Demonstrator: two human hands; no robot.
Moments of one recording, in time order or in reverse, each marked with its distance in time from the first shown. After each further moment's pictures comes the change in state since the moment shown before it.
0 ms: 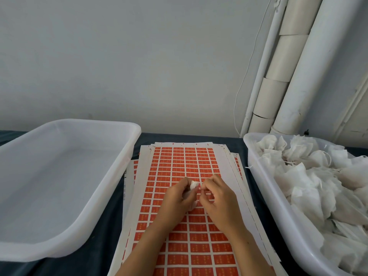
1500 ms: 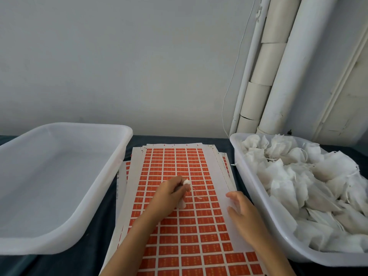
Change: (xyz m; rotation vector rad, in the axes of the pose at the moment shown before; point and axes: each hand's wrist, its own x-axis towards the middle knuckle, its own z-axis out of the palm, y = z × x) left_hand 0.002 0.029 -0.014 0.057 -0.183 -0.202; right_hand -0.048 0.020 -0.067 0.077 -0.222 0.544
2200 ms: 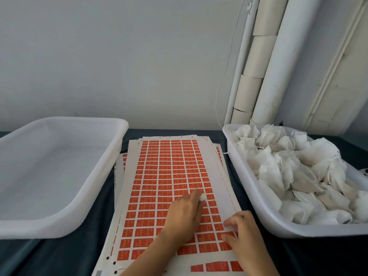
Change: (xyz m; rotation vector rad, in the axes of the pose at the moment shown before) left_hand -0.052 -0.002 0.070 0.490 0.077 0.233; right_hand -0.071 0.006 0.007 -0.156 -0.051 0.144
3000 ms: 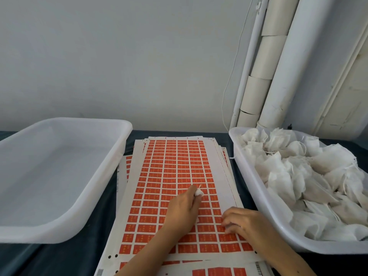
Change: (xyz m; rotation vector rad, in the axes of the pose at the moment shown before) left_hand 0.025 -0.017 0.000 -0.157 -0.018 -0.173; right_hand 0.049 0.015 -0.031 -0.094 -0.226 -0.700
